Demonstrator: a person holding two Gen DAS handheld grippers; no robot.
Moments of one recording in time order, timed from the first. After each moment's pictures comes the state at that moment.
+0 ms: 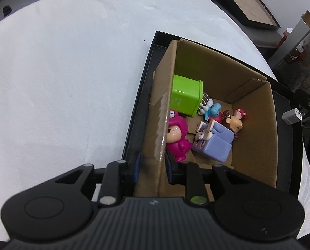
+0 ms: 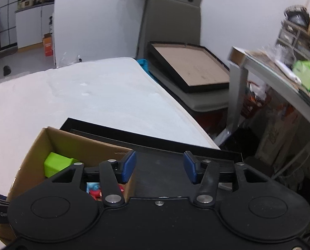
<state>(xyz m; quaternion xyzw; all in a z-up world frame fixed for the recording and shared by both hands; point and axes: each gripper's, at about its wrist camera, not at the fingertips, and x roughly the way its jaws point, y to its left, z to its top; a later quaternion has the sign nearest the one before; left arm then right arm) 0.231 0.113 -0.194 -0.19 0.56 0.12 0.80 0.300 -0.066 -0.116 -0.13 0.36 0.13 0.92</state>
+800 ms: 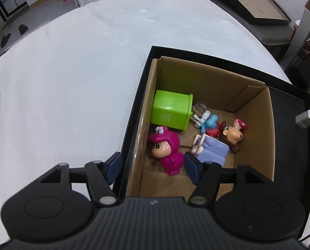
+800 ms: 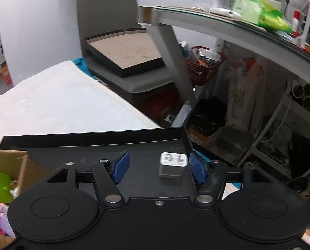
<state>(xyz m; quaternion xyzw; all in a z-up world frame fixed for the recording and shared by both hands) 0.258 0.074 -0.177 -0.12 0.56 0.19 0.80 0.353 -0.177 -0.170 -0.03 0.37 0.03 0.93</state>
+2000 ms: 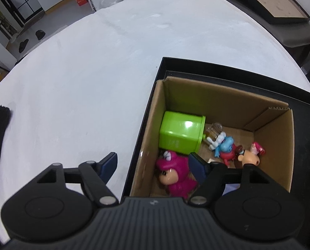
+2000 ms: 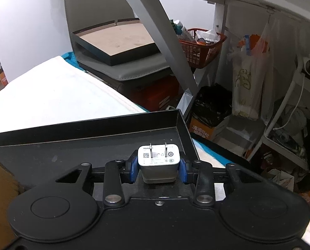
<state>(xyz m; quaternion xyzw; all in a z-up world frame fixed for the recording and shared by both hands) 0.293 0.073 -0.181 -0.08 0.57 0.25 0.78 0.380 -0.198 -0.217 0.00 0.38 0.04 0.92</state>
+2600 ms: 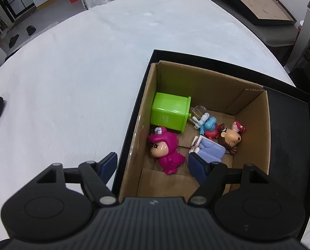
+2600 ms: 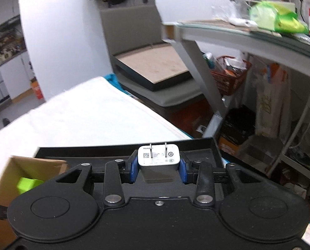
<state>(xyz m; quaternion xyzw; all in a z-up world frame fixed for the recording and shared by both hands) 0.260 0.064 -0.167 -0.11 0.56 0.21 0.79 0.333 -0.178 -0.138 0.02 0.33 0.14 0.93</state>
